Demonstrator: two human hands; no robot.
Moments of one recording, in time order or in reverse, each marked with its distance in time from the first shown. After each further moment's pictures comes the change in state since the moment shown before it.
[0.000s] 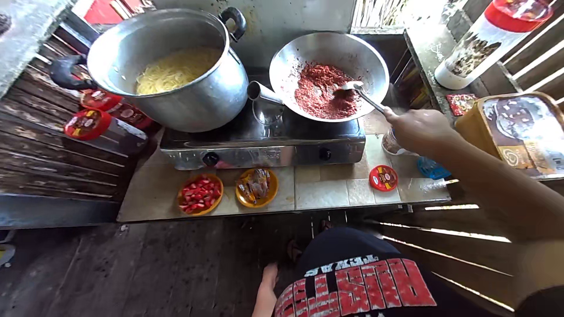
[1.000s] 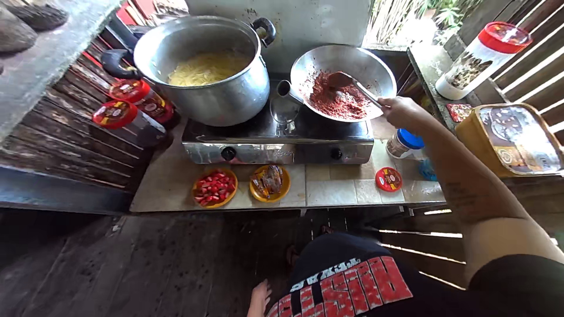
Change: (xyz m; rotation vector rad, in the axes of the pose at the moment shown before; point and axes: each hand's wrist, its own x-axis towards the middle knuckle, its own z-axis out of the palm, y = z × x) left_hand 0.029 -0.078 -0.061 -0.290 -0.007 -0.052; right_hand 0.069 -0.011 0.014 0.454 0.196 -0.096
